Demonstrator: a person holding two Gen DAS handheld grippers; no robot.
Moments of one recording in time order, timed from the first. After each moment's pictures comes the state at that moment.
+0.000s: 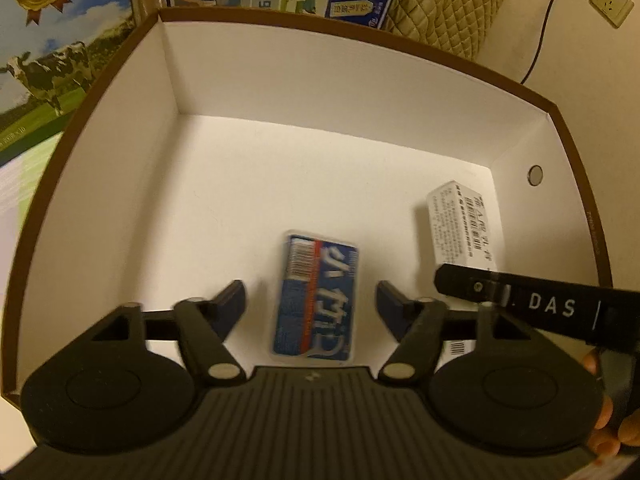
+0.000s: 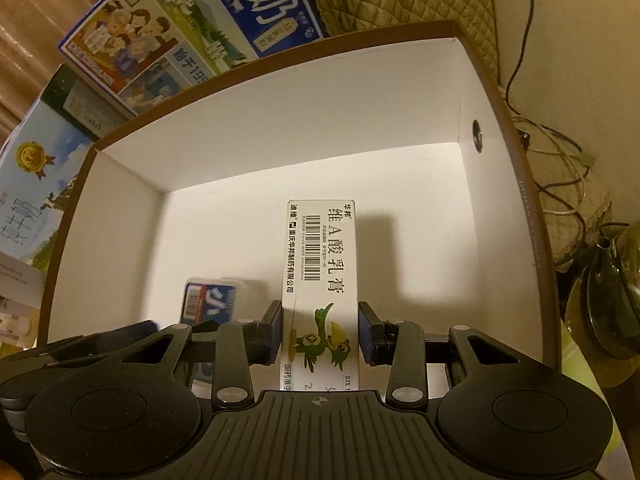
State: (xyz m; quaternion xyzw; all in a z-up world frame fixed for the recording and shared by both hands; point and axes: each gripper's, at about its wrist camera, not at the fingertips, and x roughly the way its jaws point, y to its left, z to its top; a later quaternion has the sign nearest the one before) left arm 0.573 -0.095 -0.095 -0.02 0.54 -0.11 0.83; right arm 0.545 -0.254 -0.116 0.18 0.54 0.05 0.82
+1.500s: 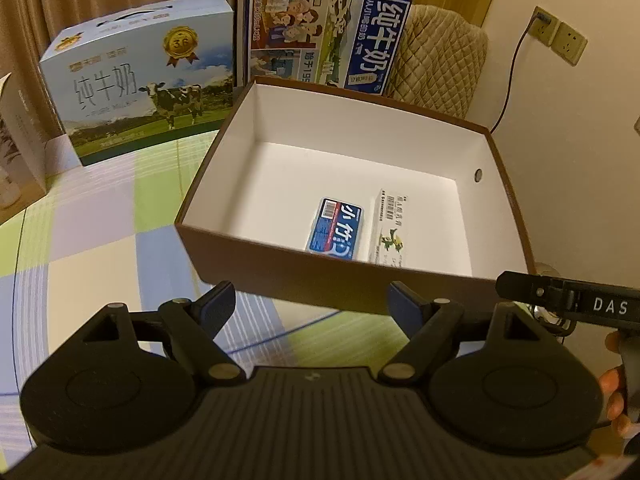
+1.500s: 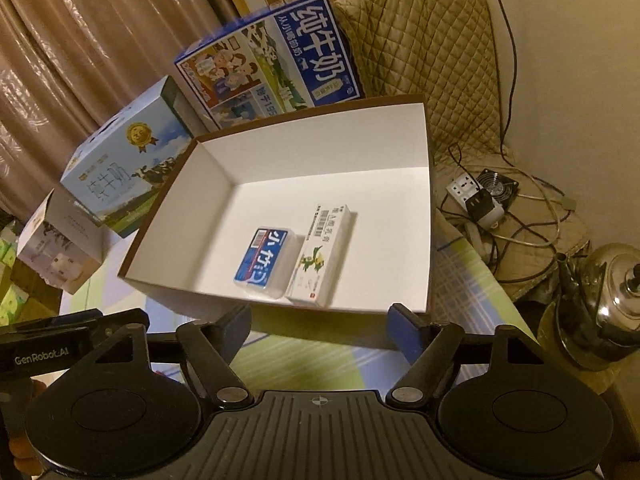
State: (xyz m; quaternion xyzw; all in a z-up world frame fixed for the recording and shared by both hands) left arm 0.418 -0.052 0.006 -0.03 0.46 -0.07 0.88; right arm 0.398 -0.268 -0.021 0.14 0.46 0.11 0.87
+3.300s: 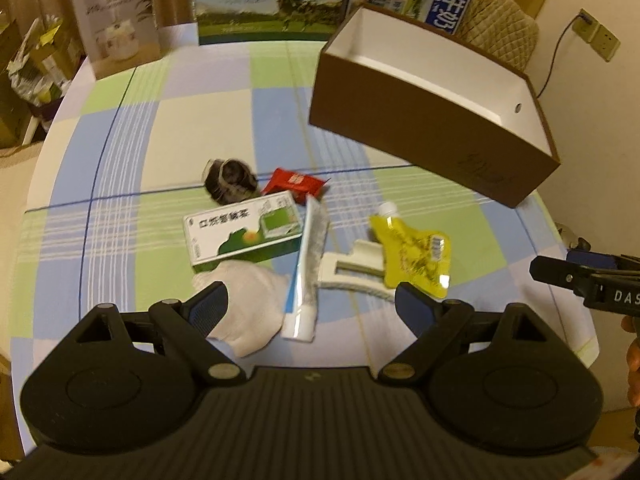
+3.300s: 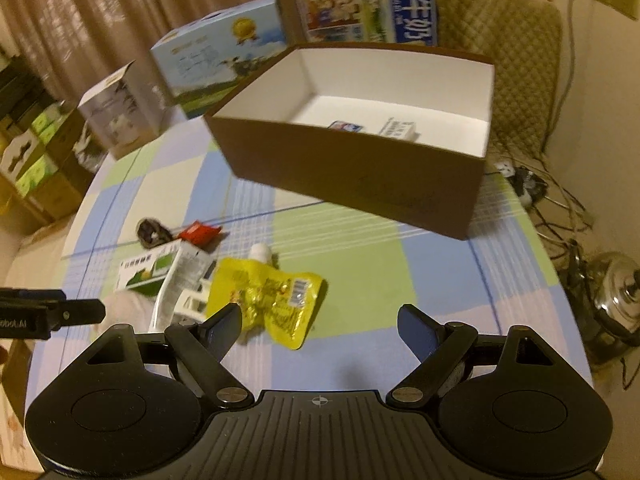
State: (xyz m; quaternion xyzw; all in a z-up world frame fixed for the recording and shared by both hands) left arm 0.239 0.026 -0.016 -0.08 0.50 0.02 0.86; right arm 0.263 -0.224 -0.042 0.01 0.47 0.21 0.86
